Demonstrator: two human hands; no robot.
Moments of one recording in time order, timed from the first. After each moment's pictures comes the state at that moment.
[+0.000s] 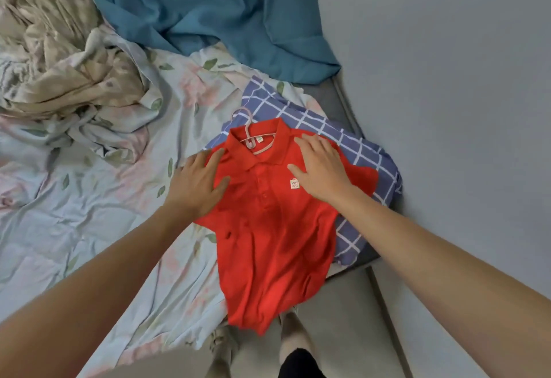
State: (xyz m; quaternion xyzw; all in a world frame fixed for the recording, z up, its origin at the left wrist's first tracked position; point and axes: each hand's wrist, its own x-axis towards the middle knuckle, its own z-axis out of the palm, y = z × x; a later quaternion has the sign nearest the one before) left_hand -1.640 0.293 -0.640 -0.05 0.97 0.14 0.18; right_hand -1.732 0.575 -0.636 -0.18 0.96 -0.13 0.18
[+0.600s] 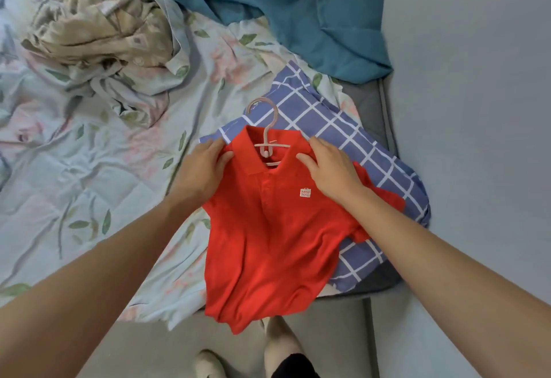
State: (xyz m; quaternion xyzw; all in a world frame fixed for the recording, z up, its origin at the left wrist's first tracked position) left_hand -1.643 0.304 -0.700 -0.19 0.94 0.27 0.09; right_hand -1.776 0.571 -0.684 -0.26 0.91 -0.22 0.23
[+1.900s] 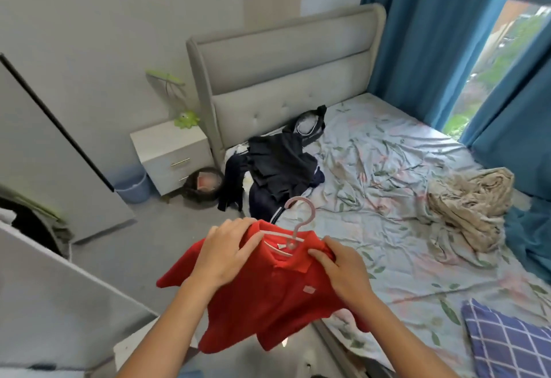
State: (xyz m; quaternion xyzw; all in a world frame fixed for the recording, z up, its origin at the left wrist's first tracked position) left_hand -0.799 0.255 -0.269 -0.57 0.79 0.15 -0.20; right_hand -1.078 0.302 -0.289 -0.62 0.66 -0.32 0.29
